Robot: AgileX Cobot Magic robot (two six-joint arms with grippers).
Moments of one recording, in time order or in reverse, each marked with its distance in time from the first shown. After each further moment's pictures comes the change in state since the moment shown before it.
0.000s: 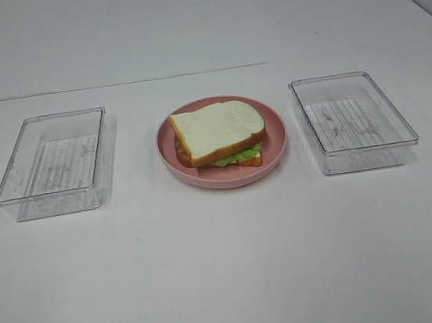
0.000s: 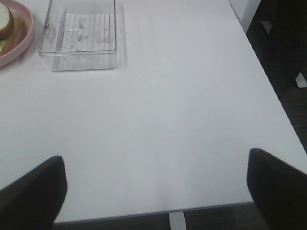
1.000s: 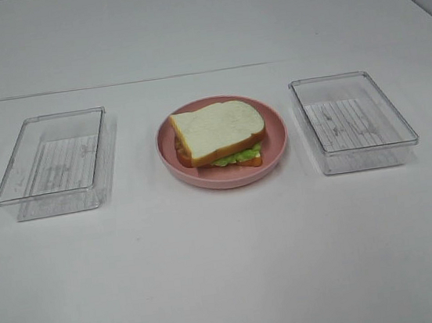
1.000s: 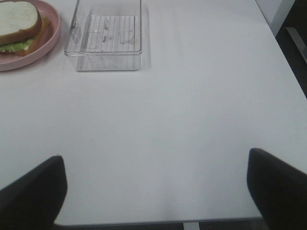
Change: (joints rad) left arm 0.000 0.000 0.000 0.000 0.000 0.000; right arm -0.019 -0.013 0.057 0.089 -0.068 -0.049
